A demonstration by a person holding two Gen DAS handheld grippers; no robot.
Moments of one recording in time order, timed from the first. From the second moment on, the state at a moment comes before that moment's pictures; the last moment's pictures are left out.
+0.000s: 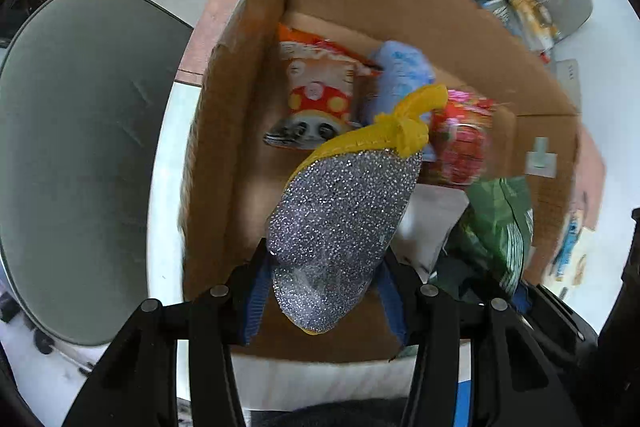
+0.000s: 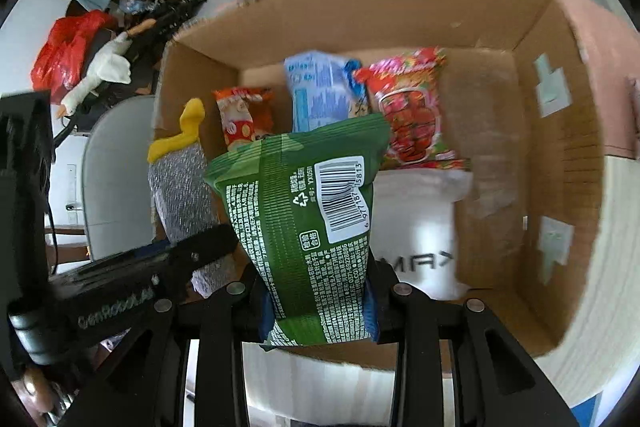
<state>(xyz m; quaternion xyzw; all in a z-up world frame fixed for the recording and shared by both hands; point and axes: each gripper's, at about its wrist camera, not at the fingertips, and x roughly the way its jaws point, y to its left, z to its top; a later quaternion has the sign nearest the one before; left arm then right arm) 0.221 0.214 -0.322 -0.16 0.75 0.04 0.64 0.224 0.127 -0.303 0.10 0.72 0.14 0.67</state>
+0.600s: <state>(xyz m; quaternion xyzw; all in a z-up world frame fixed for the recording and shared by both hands) 0.224 0.218 -0.340 -0.10 0.79 0.02 0.61 0.217 0.149 -0.365 0.09 0.75 0.14 0.64</state>
